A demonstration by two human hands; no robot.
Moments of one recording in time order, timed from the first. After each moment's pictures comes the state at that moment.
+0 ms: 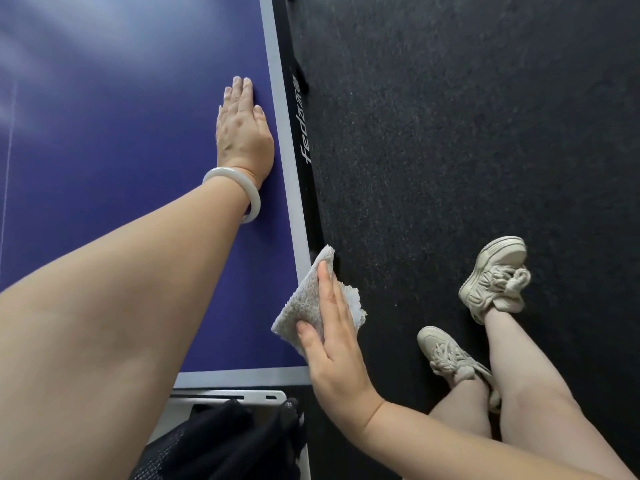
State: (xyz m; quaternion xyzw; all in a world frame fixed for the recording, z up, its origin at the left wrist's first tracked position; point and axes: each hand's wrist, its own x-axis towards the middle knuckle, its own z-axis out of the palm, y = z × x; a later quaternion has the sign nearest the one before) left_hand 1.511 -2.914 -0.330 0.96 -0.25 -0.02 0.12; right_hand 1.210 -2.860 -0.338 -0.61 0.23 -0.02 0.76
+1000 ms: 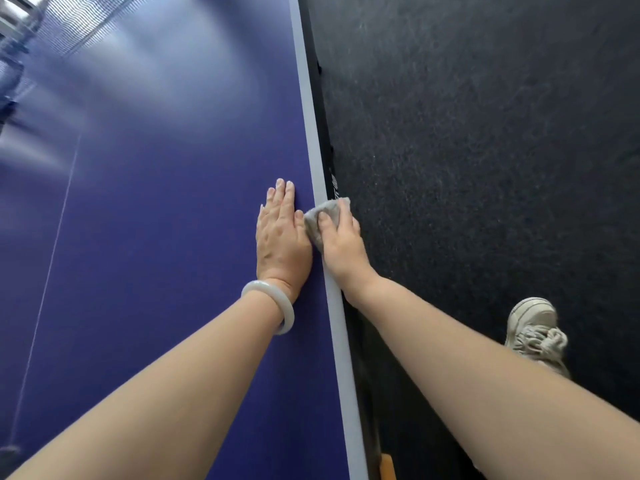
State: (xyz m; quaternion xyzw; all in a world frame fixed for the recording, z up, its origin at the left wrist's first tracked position) left_hand 1.515 -2.913 -0.329 0.95 -0.26 -0.02 0.16; right_hand 1.448 -2.987 -0.350 -0.58 0.33 -0.03 0.74
